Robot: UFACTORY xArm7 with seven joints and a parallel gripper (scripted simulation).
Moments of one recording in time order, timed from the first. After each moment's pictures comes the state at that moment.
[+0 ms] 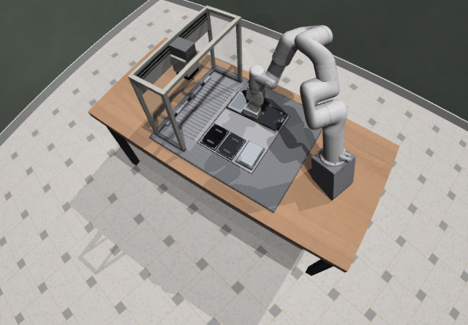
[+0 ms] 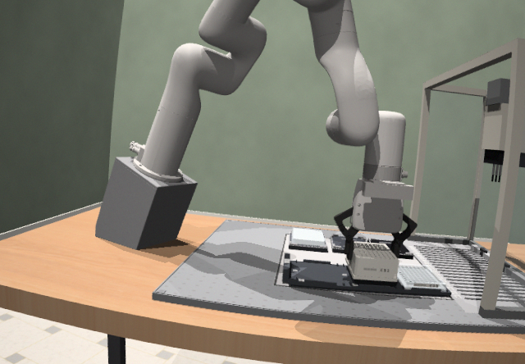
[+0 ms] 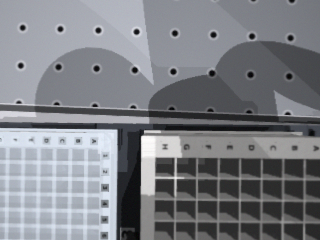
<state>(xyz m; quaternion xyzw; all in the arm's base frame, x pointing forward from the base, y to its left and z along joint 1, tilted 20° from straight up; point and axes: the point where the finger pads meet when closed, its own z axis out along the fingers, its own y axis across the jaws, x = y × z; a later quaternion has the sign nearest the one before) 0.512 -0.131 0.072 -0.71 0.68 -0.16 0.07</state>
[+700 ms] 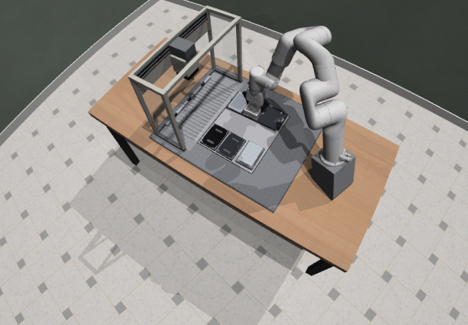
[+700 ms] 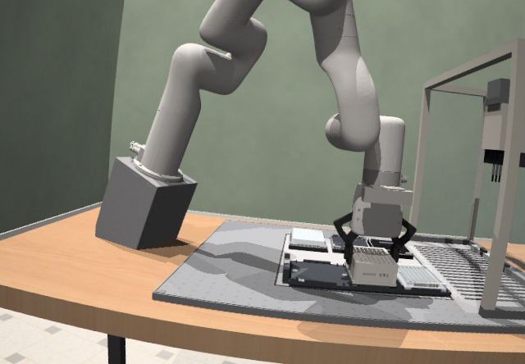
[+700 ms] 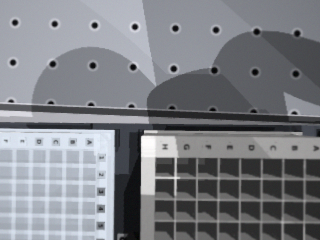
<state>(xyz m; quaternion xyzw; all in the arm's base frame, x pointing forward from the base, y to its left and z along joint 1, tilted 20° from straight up) 0.515 -0.132 0.063 -0.71 0.68 -0.16 0.07</state>
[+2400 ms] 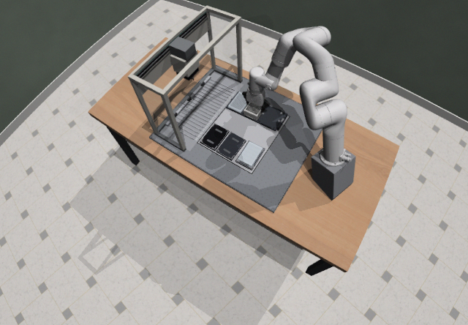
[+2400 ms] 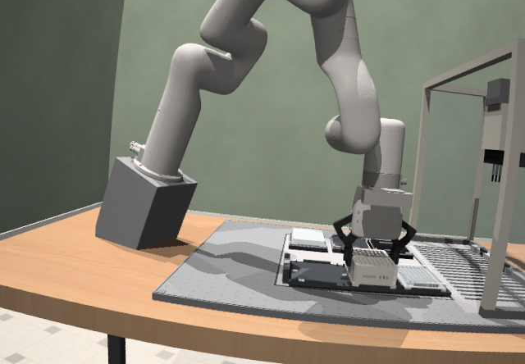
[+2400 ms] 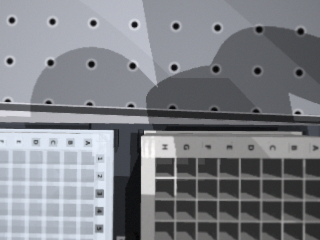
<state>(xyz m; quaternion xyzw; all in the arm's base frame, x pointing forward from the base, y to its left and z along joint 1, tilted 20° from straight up) 0.517 -0.133 0.059 -0.71 0.68 -0.16 0.07</state>
